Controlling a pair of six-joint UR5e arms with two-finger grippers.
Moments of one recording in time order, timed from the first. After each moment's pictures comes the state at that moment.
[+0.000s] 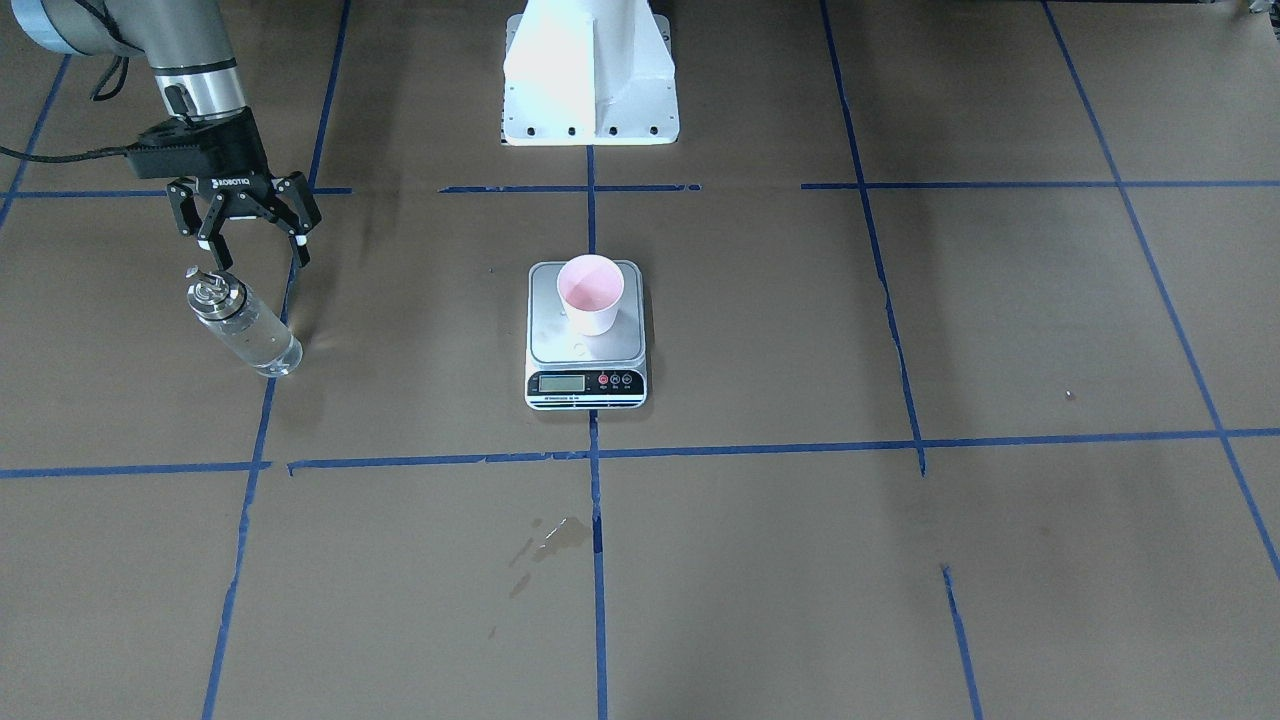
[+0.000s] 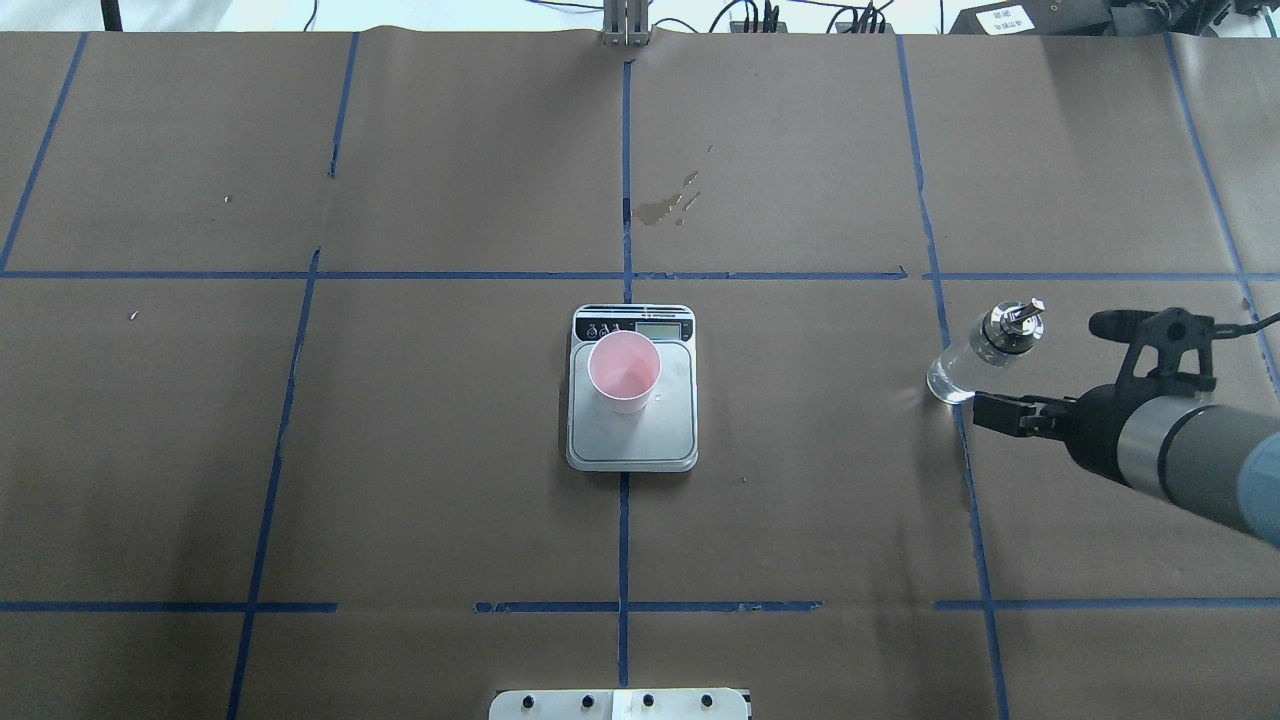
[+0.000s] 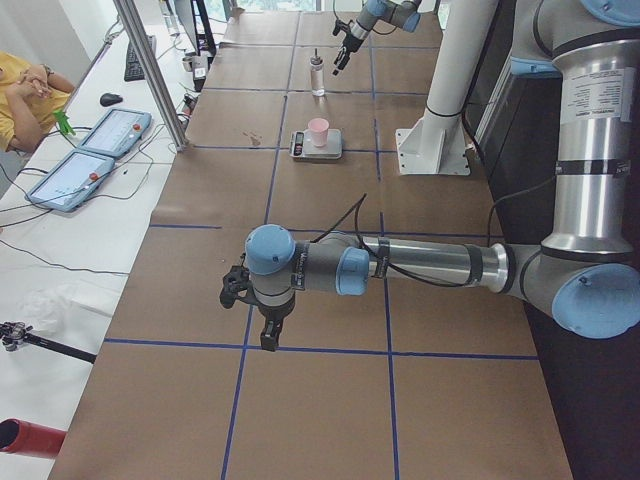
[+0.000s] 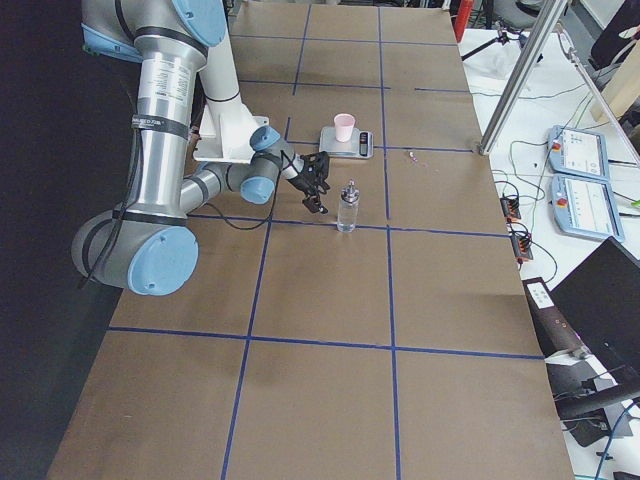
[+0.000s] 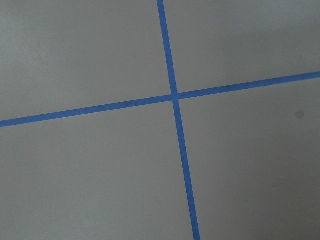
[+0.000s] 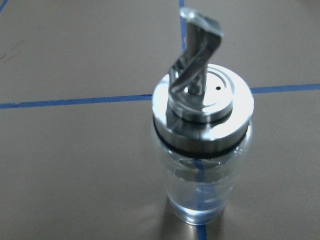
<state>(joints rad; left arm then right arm) -1.57 -1.52 -1.68 -1.61 -2.35 0.10 0.35 -1.75 2.04 -0.90 1.22 1.35</state>
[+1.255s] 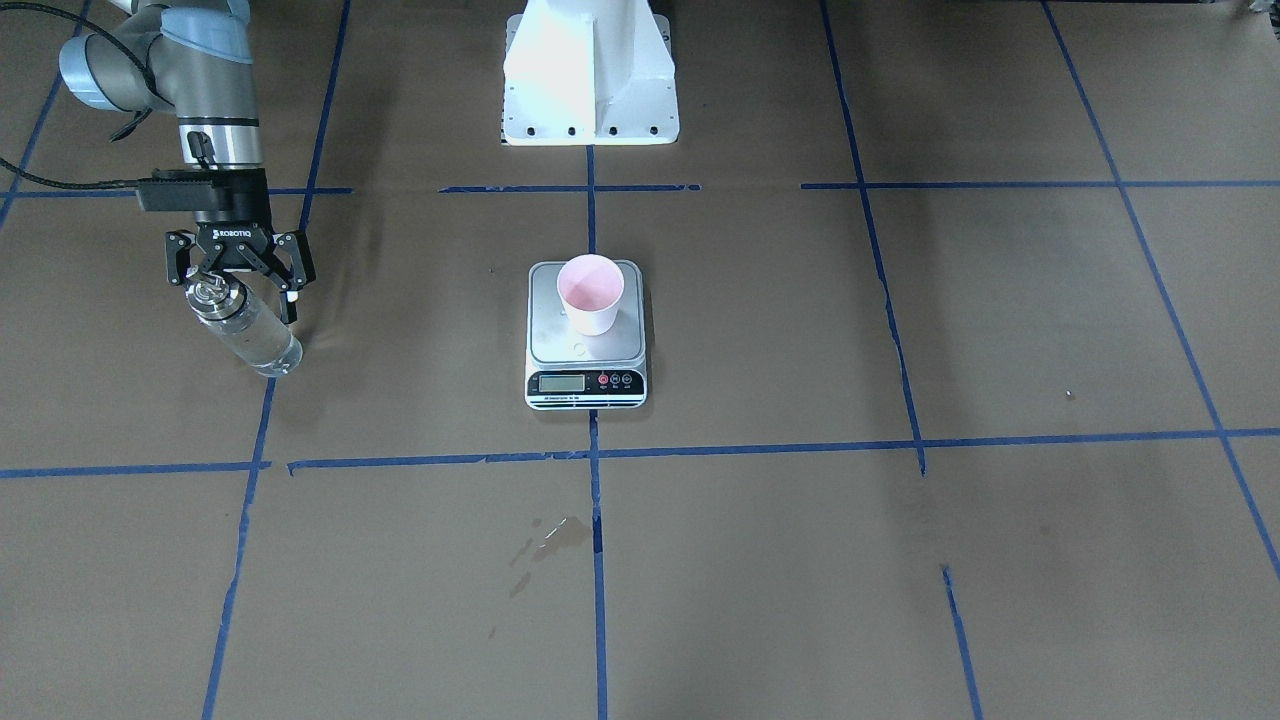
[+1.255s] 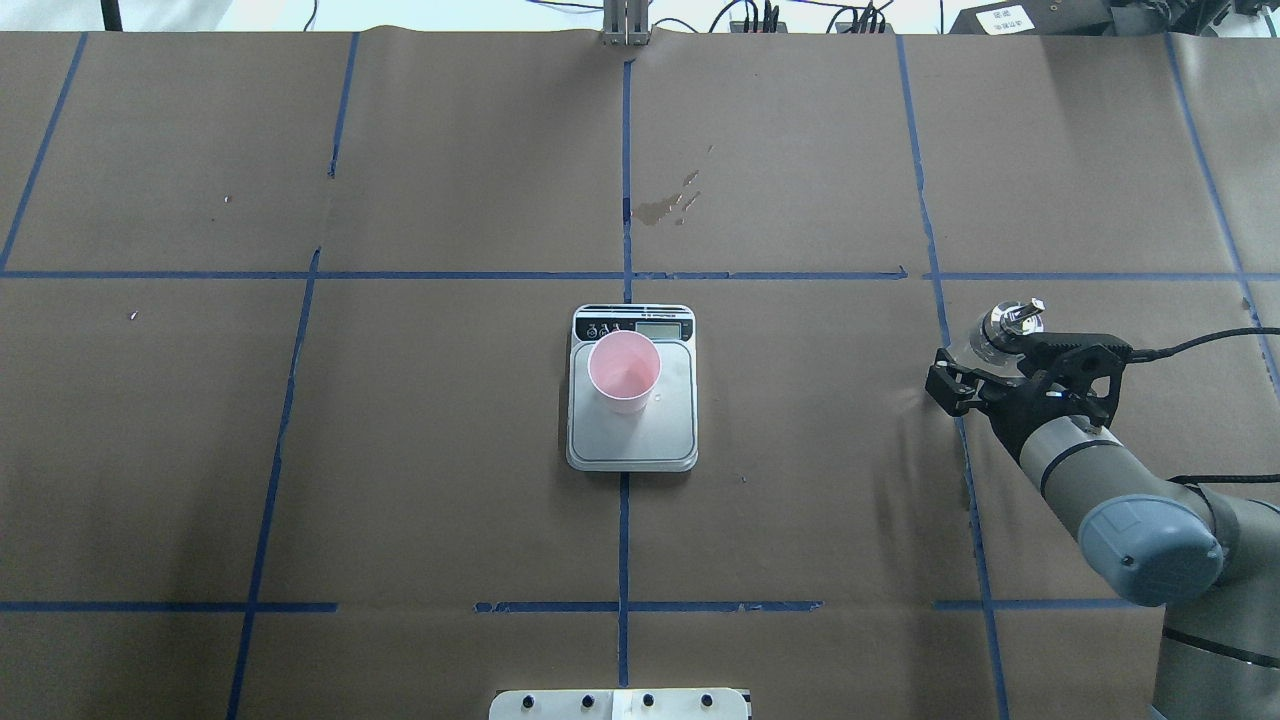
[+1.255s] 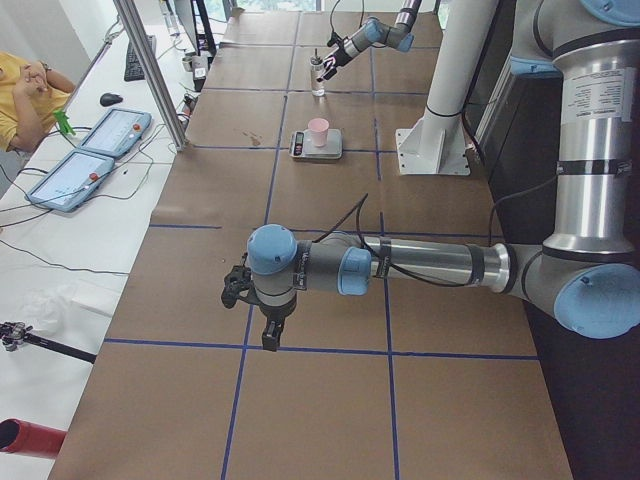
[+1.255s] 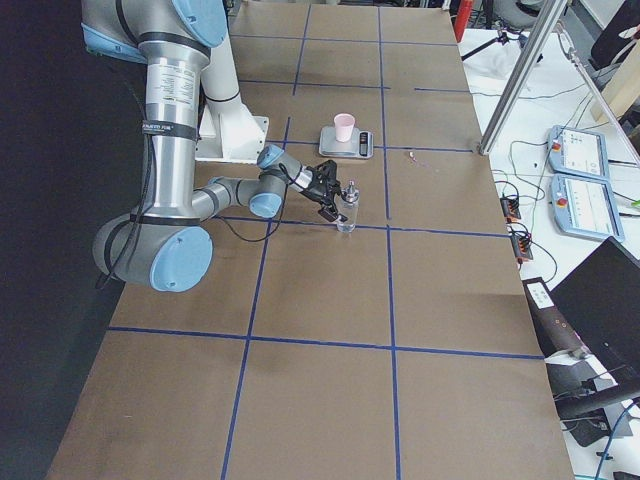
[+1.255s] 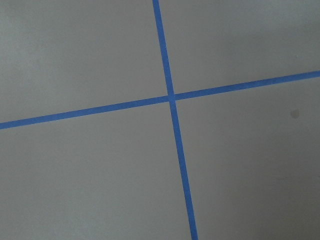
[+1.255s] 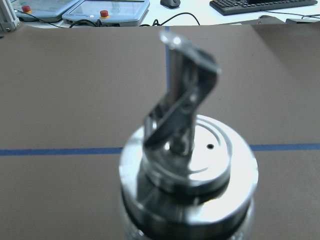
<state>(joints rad) -1.57 -1.52 -1.69 -1.61 -2.35 0.10 0.35 -1.67 1.90 -0.86 0.96 1.32</state>
